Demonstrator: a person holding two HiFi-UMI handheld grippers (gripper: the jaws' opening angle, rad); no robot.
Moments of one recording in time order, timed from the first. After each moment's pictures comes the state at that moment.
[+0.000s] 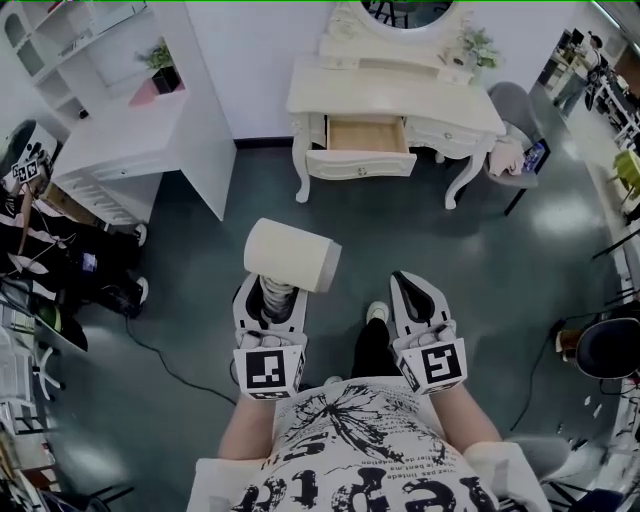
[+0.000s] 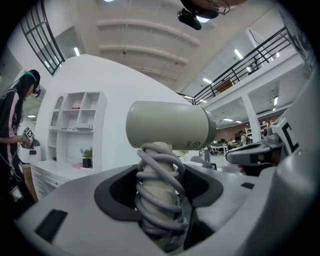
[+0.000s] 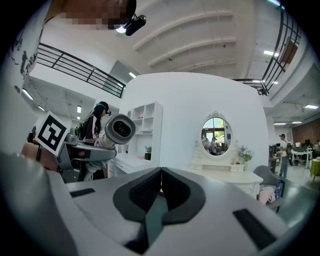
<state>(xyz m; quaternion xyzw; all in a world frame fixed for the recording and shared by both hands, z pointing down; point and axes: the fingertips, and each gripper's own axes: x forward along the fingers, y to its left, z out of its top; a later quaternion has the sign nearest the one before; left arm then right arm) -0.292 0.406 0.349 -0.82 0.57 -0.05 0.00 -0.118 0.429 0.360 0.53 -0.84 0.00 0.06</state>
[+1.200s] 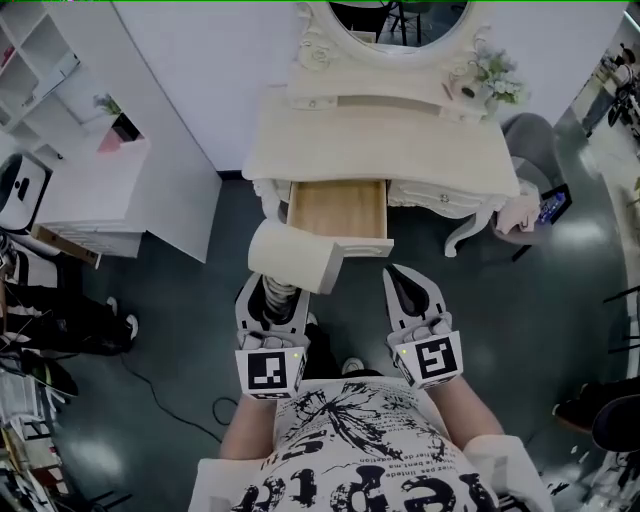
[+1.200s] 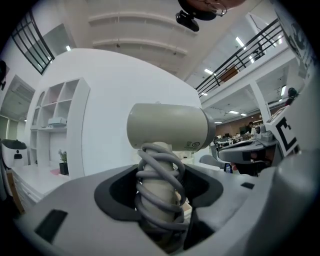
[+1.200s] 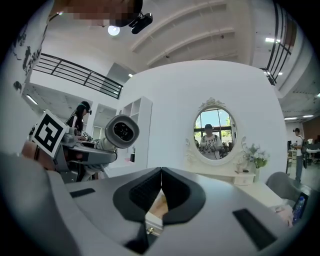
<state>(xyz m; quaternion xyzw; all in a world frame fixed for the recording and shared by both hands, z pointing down) -0.107 0.079 0.362 -0.81 0.58 -0.07 0.01 0.049 0.081 0.369 0.49 -0.87 0.00 0.05</state>
